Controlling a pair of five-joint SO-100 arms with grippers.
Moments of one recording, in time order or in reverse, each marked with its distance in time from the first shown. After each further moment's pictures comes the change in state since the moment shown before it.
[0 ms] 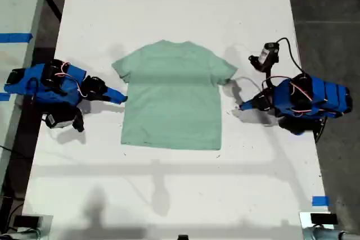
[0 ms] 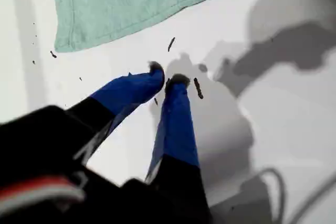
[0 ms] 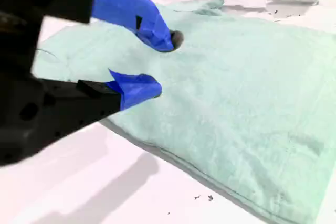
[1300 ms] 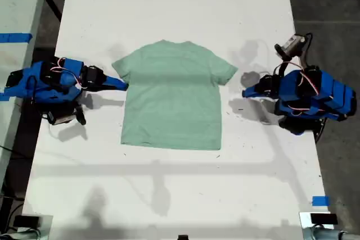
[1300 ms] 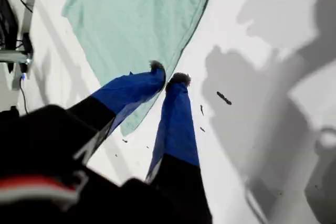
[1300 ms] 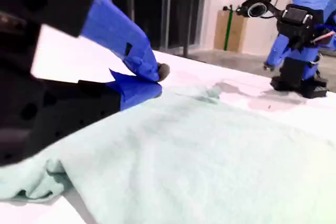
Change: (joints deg) arm 0 -10.2 -0.7 -5.0 -14.1 6.5; arm 1 10.3 -10.3 -14.4 0.9 31.2
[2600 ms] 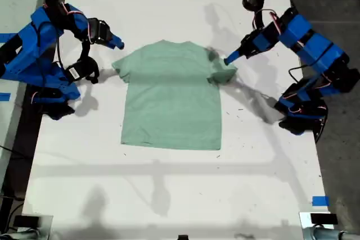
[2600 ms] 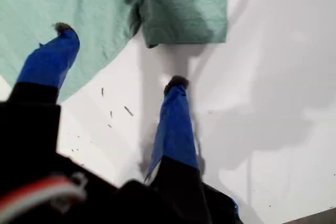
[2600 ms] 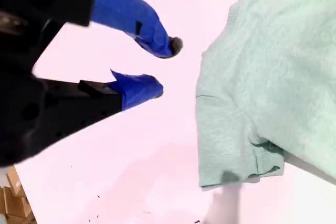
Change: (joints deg) arm 0 -30.8 -74.5 -68.3 38.0 34.1; arm 1 27.0 -74.1 -55.1 5.2 -52.9
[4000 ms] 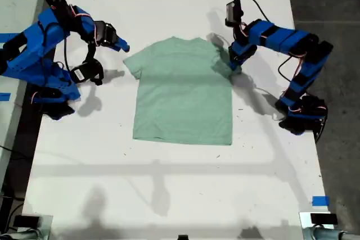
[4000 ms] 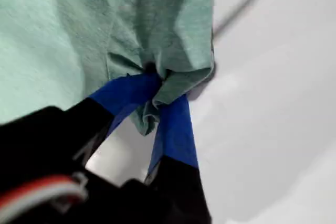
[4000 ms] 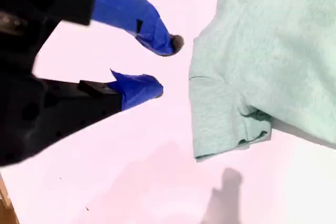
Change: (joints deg) arm 0 2.5 -3.6 0.0 -3.3 0.0; arm 1 7.8 -36.2 -2.5 -19.7 -4.3
